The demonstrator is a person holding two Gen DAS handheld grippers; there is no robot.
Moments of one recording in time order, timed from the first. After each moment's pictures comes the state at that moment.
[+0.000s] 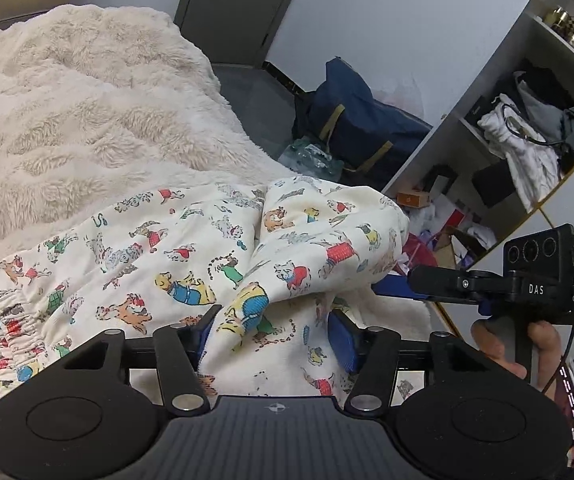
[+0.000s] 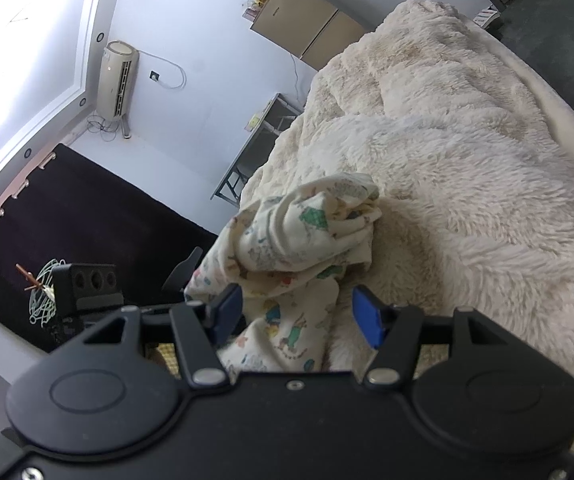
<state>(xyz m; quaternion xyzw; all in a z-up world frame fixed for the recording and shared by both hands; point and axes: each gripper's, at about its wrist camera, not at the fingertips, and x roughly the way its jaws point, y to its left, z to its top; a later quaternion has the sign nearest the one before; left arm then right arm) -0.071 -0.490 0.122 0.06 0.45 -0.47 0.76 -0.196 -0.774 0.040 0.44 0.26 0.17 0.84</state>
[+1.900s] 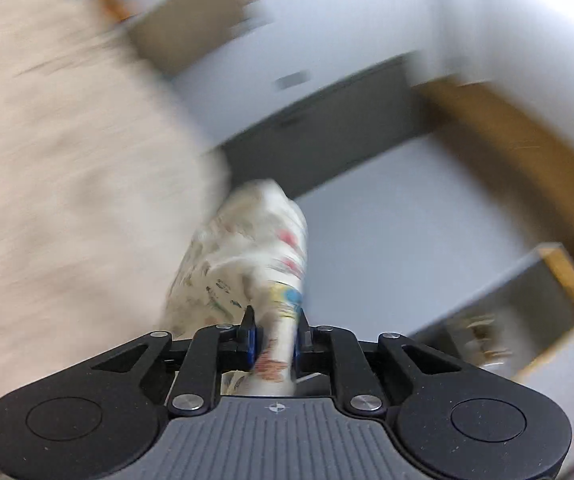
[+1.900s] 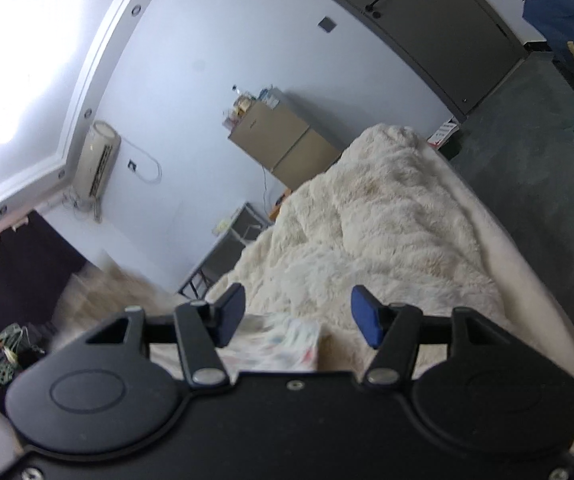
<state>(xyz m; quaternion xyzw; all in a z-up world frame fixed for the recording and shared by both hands) 0.011 -0.151 0.128 -0.38 0.42 -0.37 0.74 -0.241 -0.801 0.091 0.40 0.15 0.04 0.90</state>
